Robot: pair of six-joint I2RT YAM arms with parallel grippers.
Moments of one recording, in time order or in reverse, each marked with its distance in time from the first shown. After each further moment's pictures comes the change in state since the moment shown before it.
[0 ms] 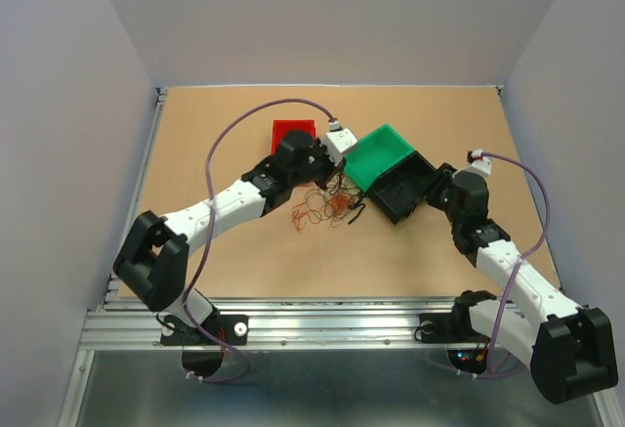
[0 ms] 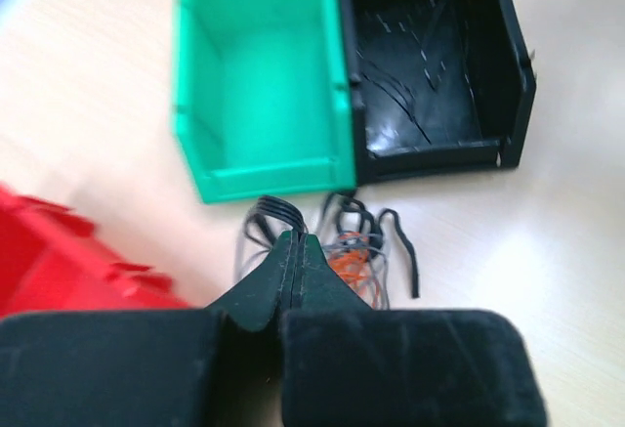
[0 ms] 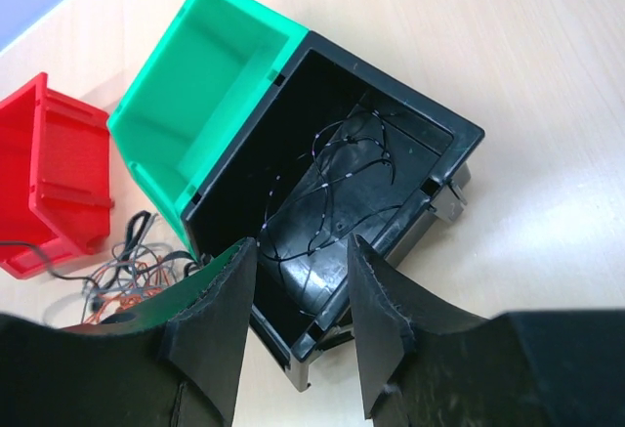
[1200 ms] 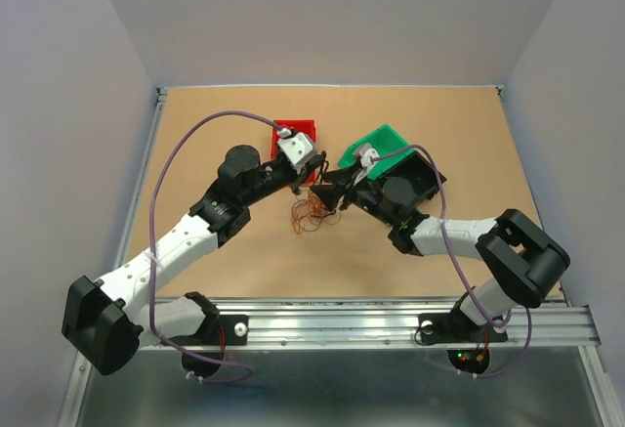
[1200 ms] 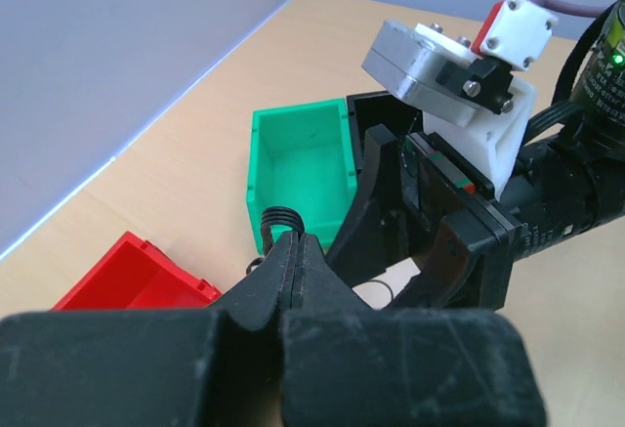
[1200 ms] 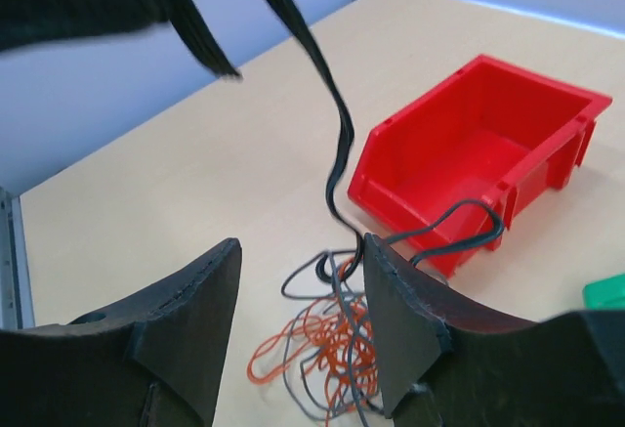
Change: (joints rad) left arm 0.079 -0.464 -0.227 0.134 0.093 -0.029; right arm 0.508 0.561 0.121 0.883 -0.377 -0.350
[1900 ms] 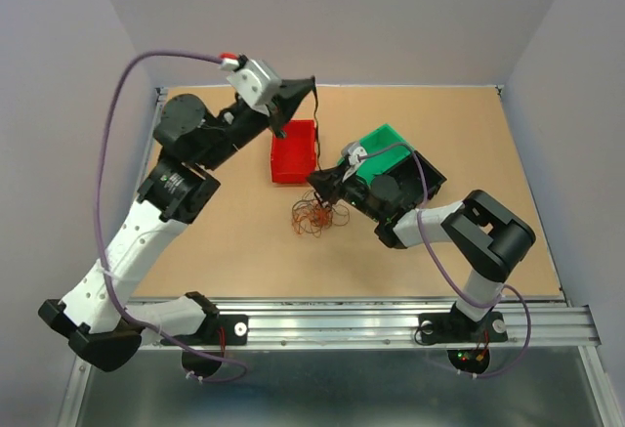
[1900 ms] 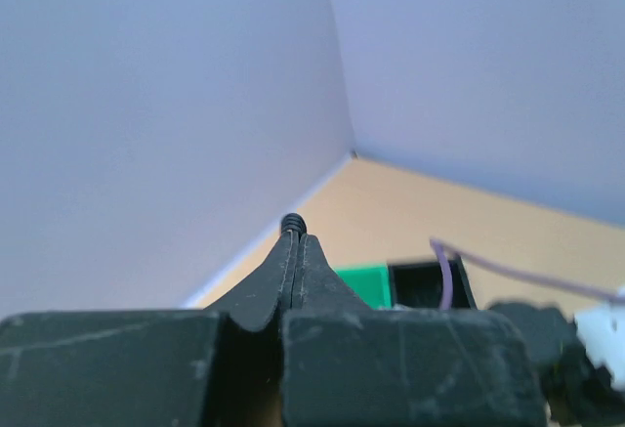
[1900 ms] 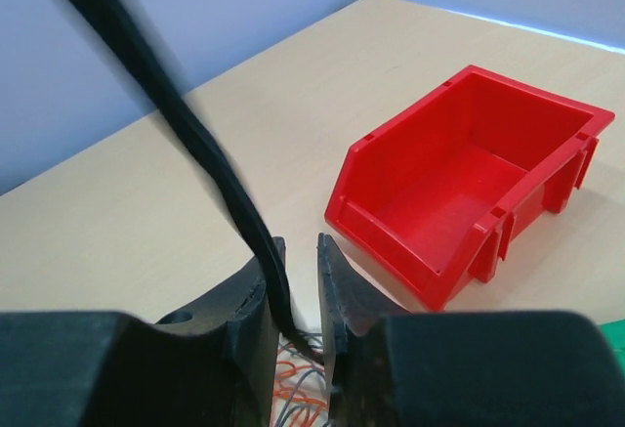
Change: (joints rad) left arm 0.006 0.015 0.518 -0.242 -0.023 -0.042; right arm 0.017 0.225 0.095 0.169 0.037 -0.031
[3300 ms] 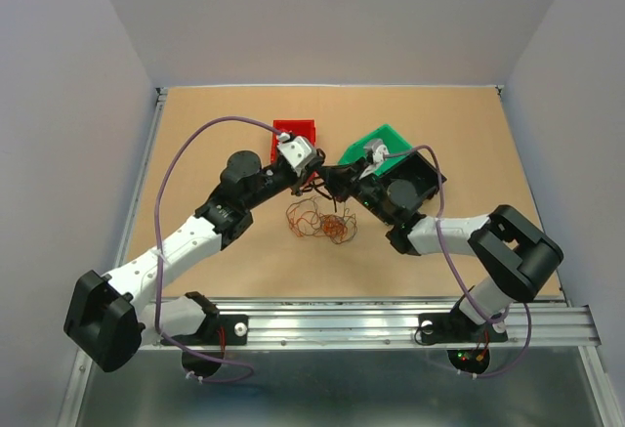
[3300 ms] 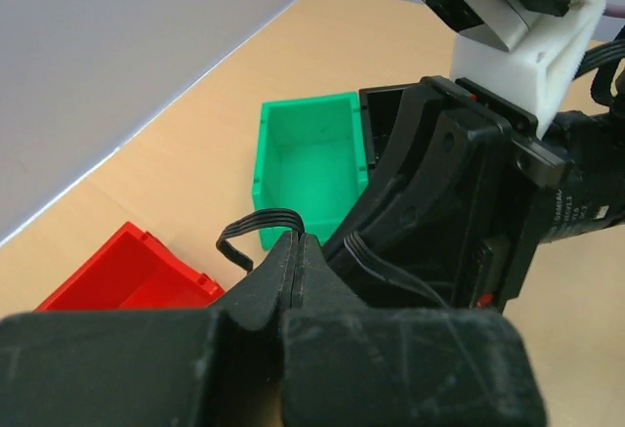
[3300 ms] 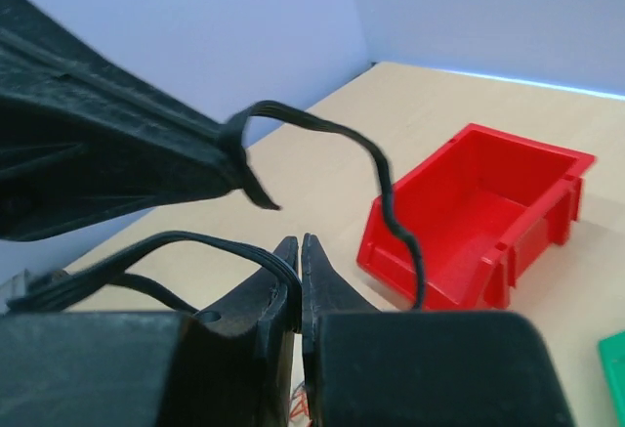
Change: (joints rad) left arm 0.001 0.011 -0.591 0.352 -0.006 0.031; right arm 0.001 -0.154 -0.071 0.043 0.024 0.119
